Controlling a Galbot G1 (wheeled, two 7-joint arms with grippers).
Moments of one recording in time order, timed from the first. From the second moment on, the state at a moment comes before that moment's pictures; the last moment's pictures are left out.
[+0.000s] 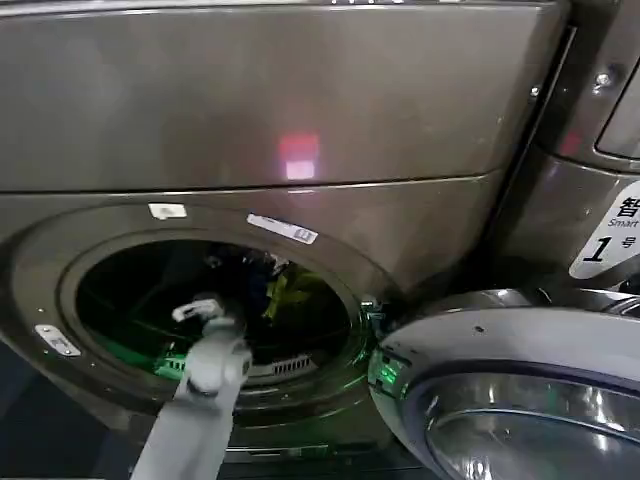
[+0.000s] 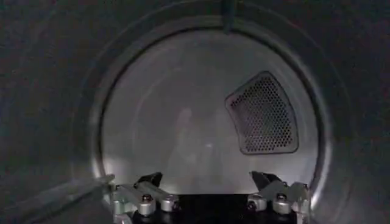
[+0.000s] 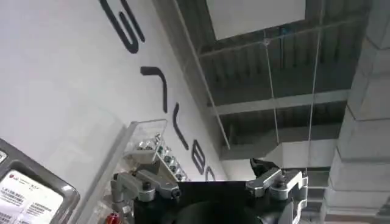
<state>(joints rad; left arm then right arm) 0.65 -1.46 -0.24 -1.40 -0.29 0.04 -0.28 -1.86 1.07 2.36 1.99 0.74 0.04 0.08</state>
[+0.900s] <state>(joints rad) 0.25 -1.48 -0.16 -0.79 -0.09 0.06 0.26 -1.85 1.08 2.36 1.98 0.74 0.04 0.07</state>
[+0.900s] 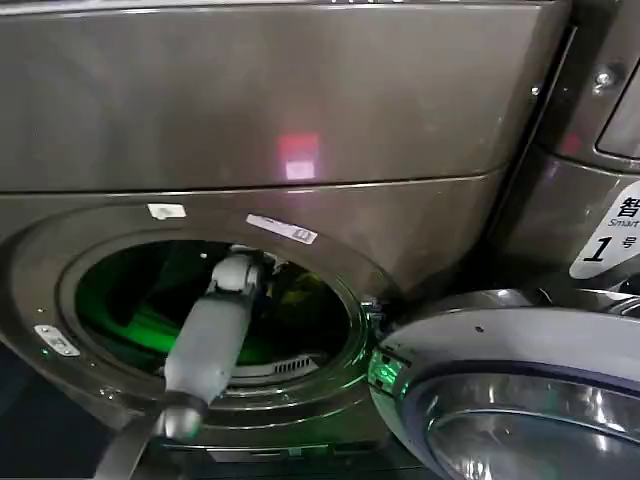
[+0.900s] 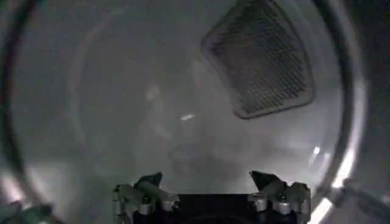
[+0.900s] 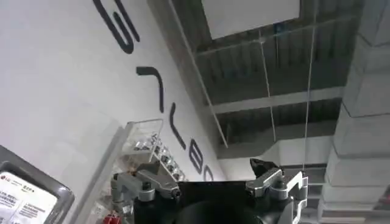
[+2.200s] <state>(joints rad) -0.15 -1.47 0.21 -0.38 0.62 -0.12 1.20 -1.84 1.09 2.34 1.99 0.73 0.04 0.06</state>
